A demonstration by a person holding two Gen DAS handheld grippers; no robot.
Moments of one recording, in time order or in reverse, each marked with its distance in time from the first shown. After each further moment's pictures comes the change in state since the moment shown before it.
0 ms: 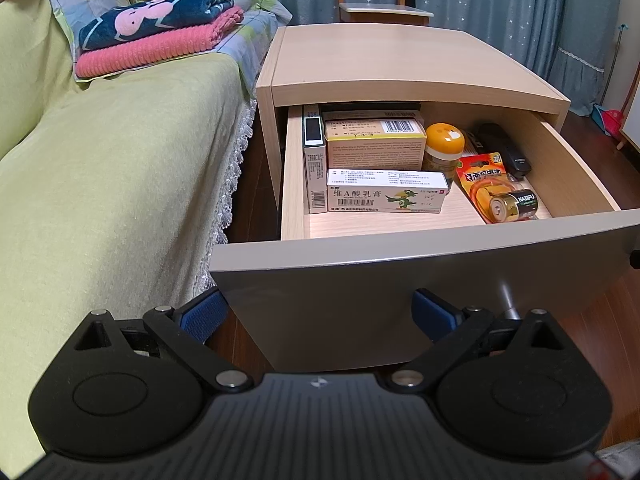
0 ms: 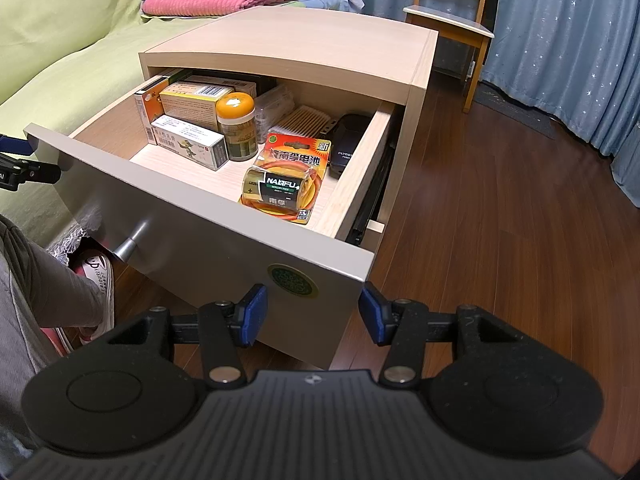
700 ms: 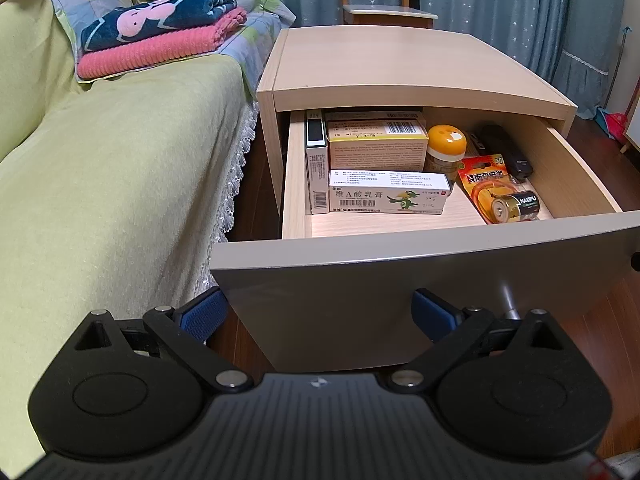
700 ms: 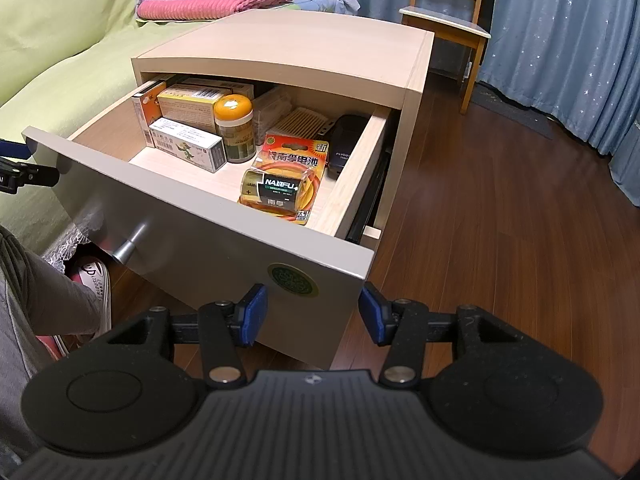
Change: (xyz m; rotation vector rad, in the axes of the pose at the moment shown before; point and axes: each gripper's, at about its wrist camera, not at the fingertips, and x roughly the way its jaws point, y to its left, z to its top) left arm 0.001 -0.002 -0.001 -0.005 -0.006 0.011; right arm 0.002 -0.001 0.000 0.010 -0.010 -0.006
